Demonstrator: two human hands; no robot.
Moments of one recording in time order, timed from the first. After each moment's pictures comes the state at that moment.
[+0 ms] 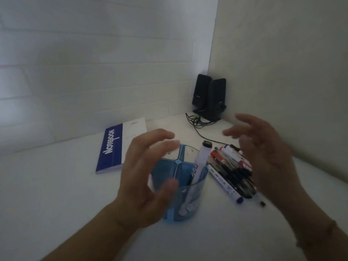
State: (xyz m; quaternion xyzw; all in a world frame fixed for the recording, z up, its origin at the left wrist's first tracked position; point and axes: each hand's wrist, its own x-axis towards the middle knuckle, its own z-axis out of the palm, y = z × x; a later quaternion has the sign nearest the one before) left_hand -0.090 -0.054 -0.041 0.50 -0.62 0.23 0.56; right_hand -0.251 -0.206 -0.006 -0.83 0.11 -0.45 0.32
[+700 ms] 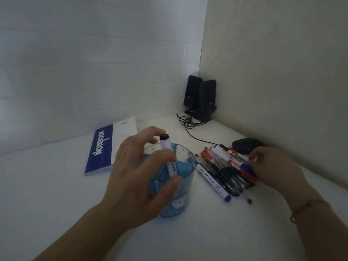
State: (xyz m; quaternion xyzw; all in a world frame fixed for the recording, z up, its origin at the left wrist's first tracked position) left_hand -0.097 -0.049 -0.032 0.63 -0.61 0.25 0.42; right_hand -0.280 -0.306 -0.046 -0.85 0.49 -0.17 0.09
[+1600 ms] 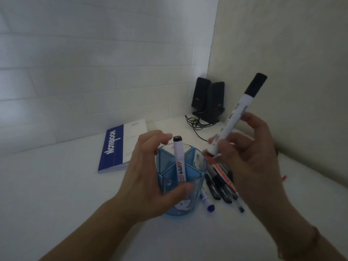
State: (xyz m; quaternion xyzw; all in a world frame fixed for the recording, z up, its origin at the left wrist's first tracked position) left_hand -0.083 -0.051 -0.042 0.58 -0.62 0.17 0.51; right_hand -0.242 -0.159 0.010 -0.71 0.13 -0.45 0.52
